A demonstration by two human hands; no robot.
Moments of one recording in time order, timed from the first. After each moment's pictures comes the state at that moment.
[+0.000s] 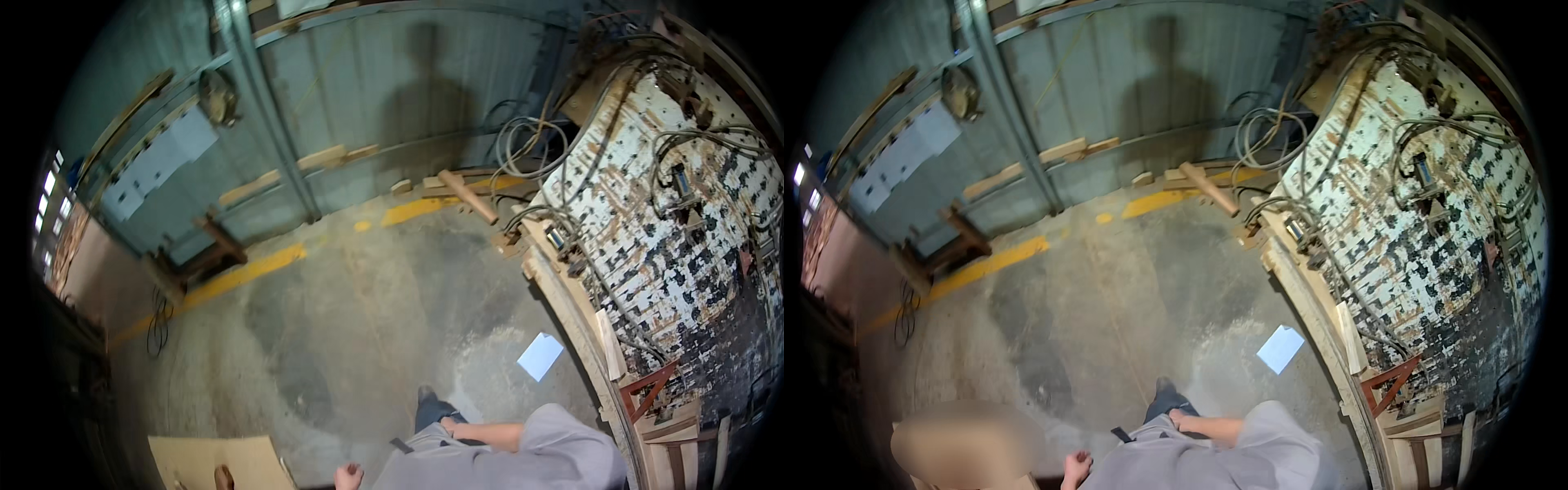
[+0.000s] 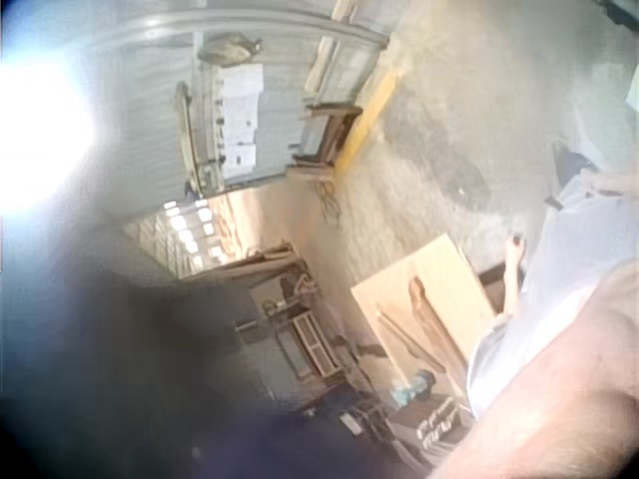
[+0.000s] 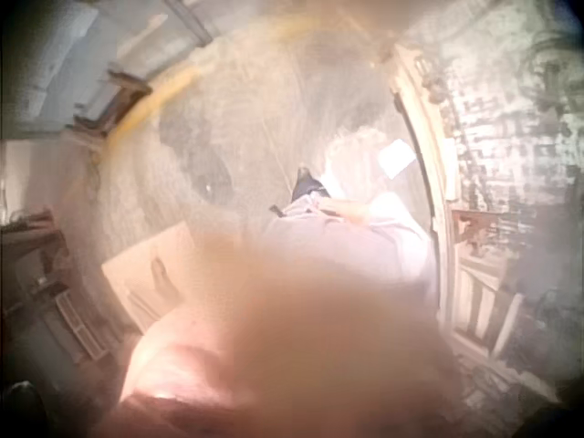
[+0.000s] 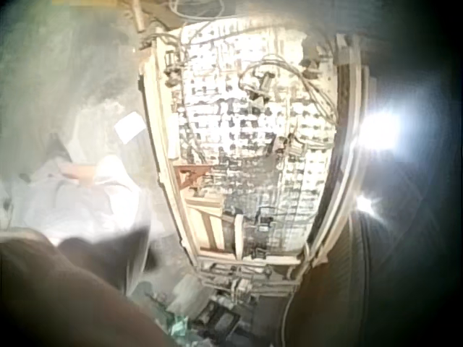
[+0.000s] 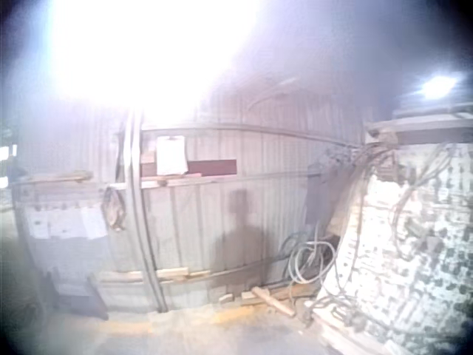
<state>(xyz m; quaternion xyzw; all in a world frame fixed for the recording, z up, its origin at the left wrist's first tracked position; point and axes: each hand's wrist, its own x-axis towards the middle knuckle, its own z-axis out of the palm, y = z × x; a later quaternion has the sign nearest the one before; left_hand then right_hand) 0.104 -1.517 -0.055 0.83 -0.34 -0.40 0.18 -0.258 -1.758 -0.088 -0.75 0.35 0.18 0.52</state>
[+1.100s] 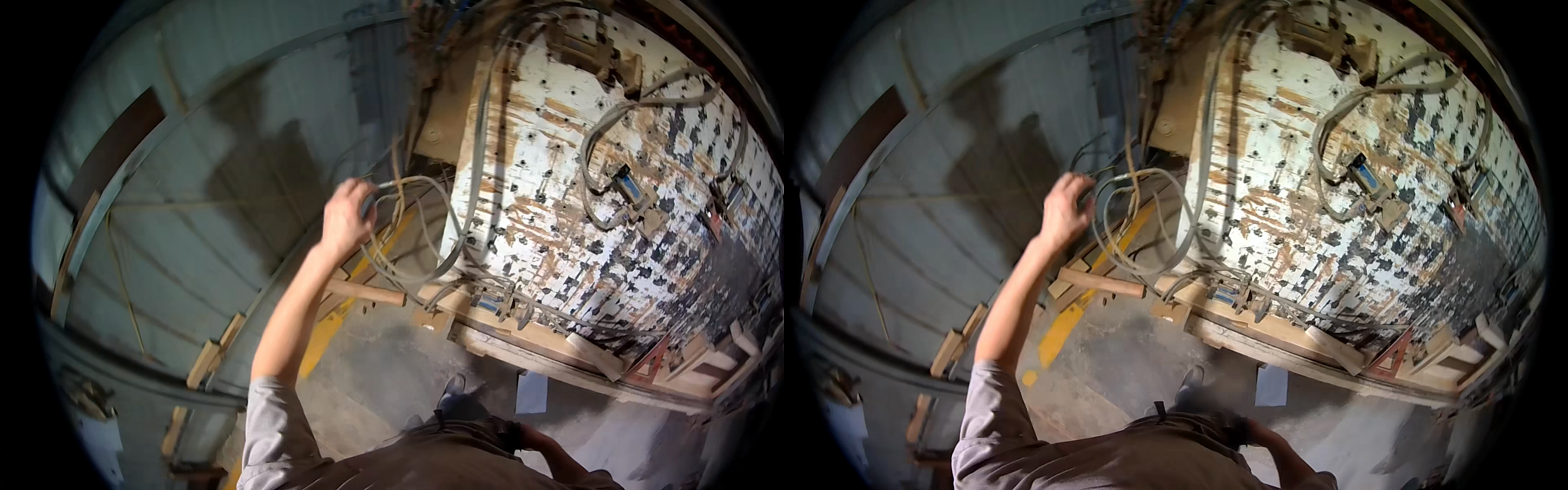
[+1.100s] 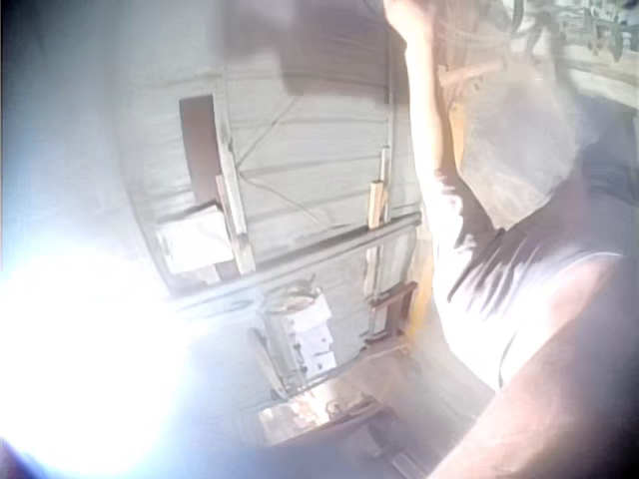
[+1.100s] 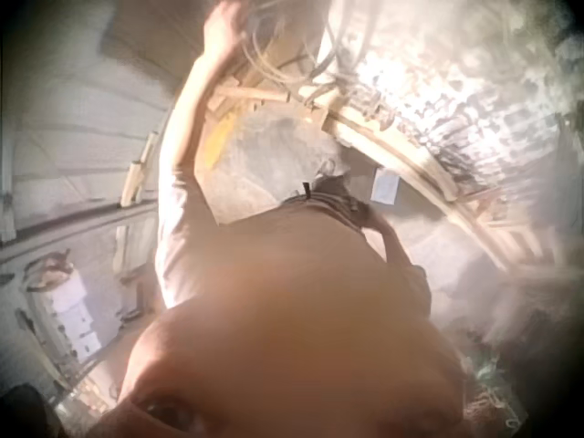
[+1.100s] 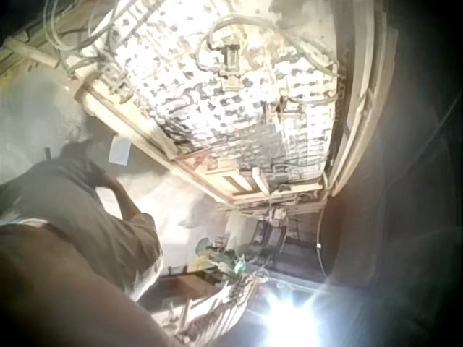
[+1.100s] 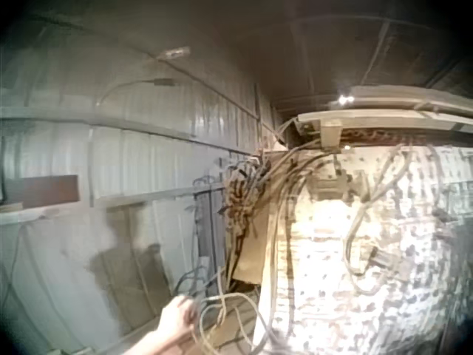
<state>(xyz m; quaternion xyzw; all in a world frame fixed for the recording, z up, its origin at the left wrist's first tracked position) -0.452 -2.780 0.422 0.14 -0.89 -0.03 0.43 -0.558 -2.140 -0.022 -0.28 0.69 -0.33 0.57</state>
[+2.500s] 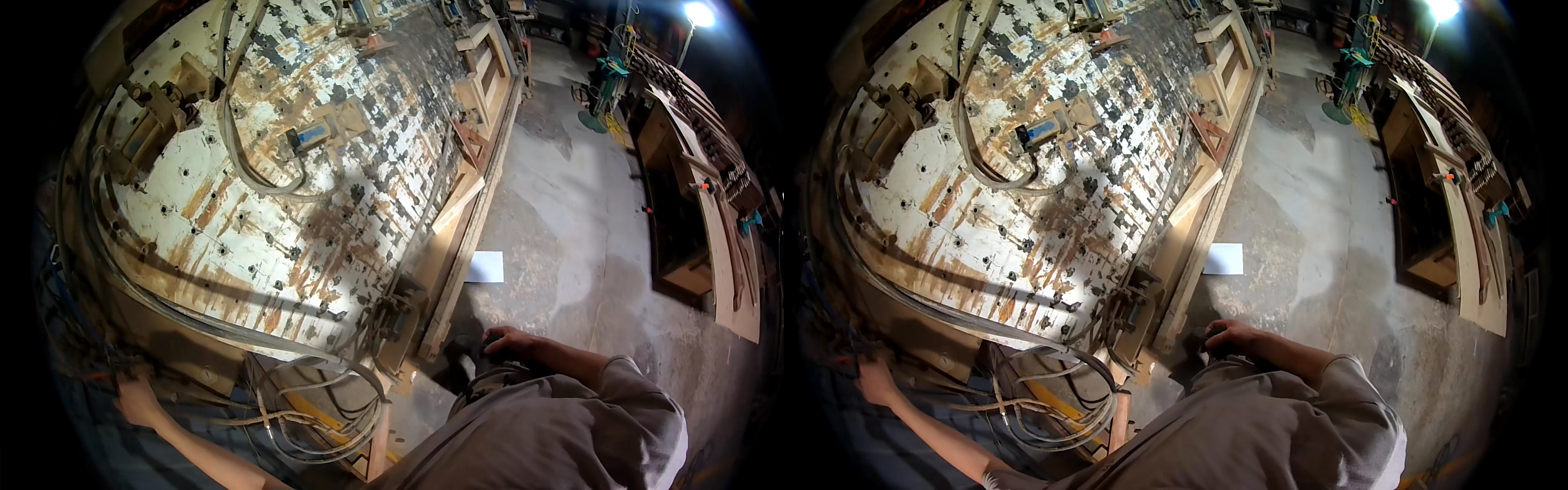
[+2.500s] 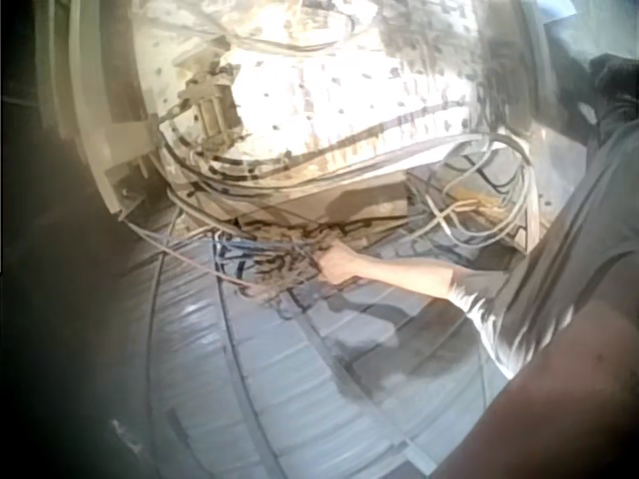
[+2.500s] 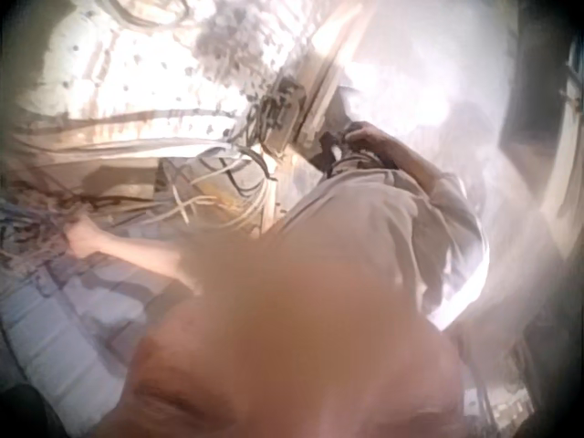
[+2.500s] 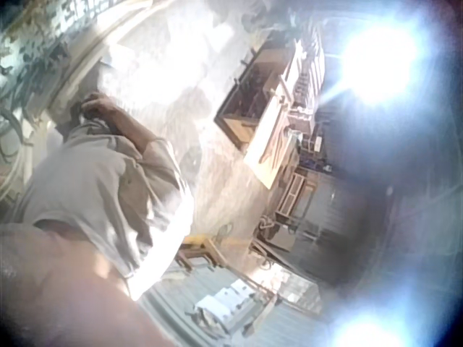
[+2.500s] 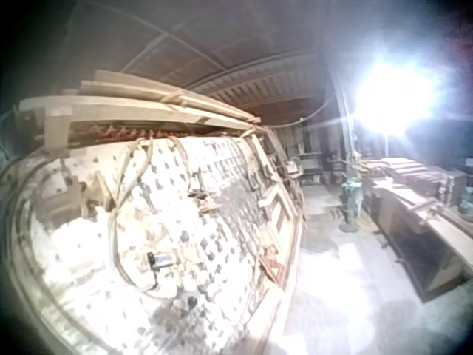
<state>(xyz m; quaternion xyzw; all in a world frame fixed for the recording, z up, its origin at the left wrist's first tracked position) -0.839 -3.064 0.530 0.26 -0.88 0.24 0.33 -0.520 -2.434 0.149 0.25 0.40 -0.85 0.23</state>
